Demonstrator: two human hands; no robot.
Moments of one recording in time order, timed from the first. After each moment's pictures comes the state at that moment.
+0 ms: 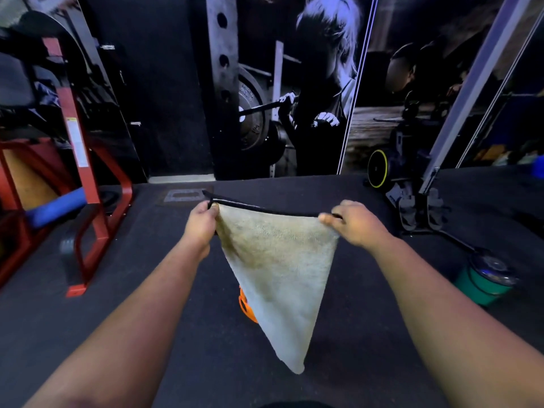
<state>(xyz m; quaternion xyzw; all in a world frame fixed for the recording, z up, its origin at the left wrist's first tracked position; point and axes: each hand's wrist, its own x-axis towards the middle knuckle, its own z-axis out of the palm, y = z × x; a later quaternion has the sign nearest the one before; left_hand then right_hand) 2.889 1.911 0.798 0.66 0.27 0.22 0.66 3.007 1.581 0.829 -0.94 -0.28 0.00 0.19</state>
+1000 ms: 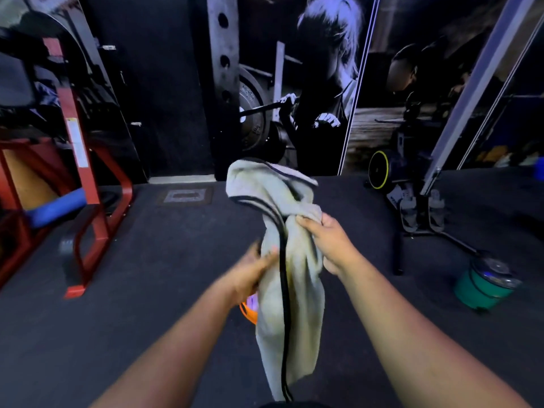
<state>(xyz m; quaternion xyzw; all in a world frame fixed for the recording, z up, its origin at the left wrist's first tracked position) 2.852 1.814 0.765 0.62 0.10 -0.02 0.78 2.948 1.650 0.814 -0.63 -0.12 0.16 0.75</state>
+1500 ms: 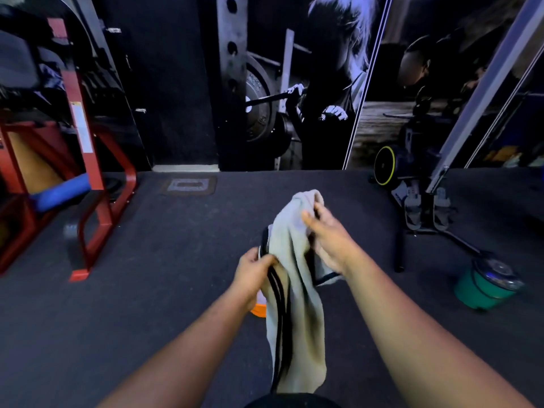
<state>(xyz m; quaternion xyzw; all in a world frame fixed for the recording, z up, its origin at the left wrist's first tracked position) 2.851 1.793 0.737 0.64 0.27 0.09 0.71 2.958 1.651 0.794 -0.56 -0.16 0.27 0.76</state>
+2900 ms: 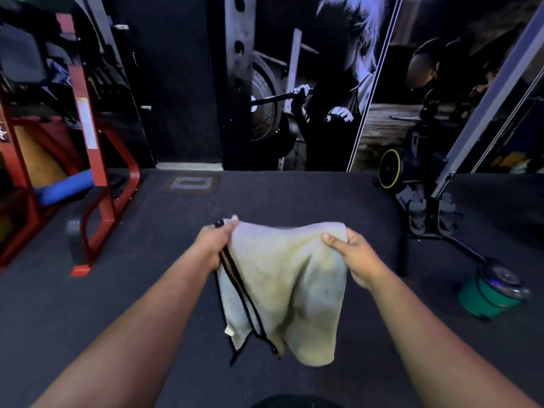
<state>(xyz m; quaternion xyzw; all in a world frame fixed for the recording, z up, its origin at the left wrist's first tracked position) 2.875 1.892 0.777 0.61 0.33 0.12 0.71 2.972 1.602 0.779 -0.67 -0.11 0.22 0.70</state>
